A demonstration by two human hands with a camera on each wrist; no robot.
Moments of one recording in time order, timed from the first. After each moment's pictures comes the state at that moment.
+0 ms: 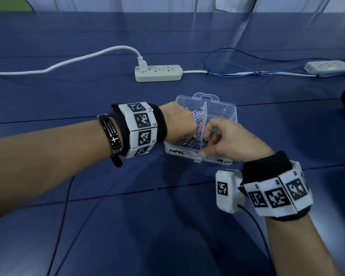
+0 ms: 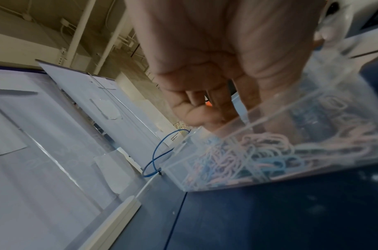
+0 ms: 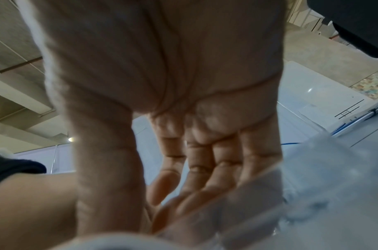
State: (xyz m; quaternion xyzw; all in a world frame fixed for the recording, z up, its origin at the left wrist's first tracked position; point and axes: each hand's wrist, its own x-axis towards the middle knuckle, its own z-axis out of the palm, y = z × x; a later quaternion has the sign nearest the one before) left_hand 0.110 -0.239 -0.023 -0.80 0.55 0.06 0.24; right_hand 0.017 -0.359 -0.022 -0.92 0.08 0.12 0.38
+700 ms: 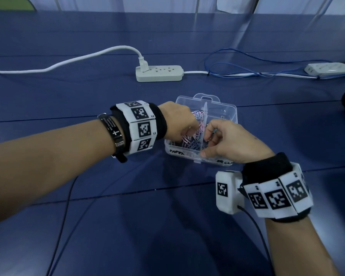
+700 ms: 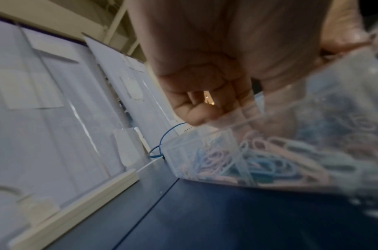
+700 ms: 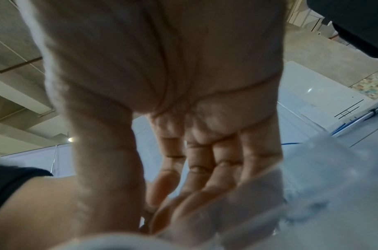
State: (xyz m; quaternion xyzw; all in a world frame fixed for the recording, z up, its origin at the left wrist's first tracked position) left_hand 0.118 -0.236 -0.027 -0.85 0.51 0.11 0.10; right_hand 0.017 -0.361 -0.024 -0.92 0.07 0.12 0.37
